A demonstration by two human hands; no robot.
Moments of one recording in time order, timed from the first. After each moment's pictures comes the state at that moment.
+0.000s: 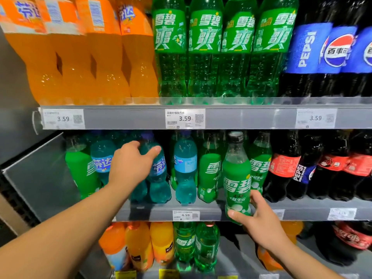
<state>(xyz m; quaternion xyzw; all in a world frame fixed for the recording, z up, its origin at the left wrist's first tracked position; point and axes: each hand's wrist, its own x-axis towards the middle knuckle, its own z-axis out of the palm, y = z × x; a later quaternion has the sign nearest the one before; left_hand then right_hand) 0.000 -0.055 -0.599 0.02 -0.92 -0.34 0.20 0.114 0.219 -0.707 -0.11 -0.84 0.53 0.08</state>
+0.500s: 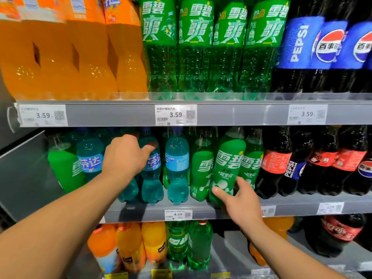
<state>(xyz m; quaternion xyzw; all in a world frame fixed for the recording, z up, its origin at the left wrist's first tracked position) -0.015 -0.042 -0.588 0.01 -0.96 -0.20 0.19 0.072 0.203 -0.710 -0.18 -0.86 0.45 0.18</state>
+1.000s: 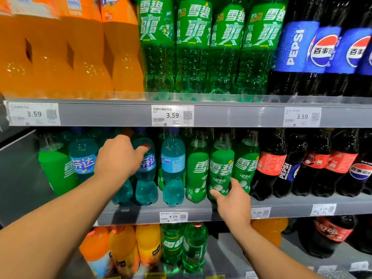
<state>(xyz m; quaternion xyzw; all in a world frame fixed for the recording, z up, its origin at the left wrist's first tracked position) -0.016 -0.046 -0.591 0.01 -0.95 -0.22 0.20 0.049 0.195 -0.725 -0.26 -0.85 0.40 0.21</state>
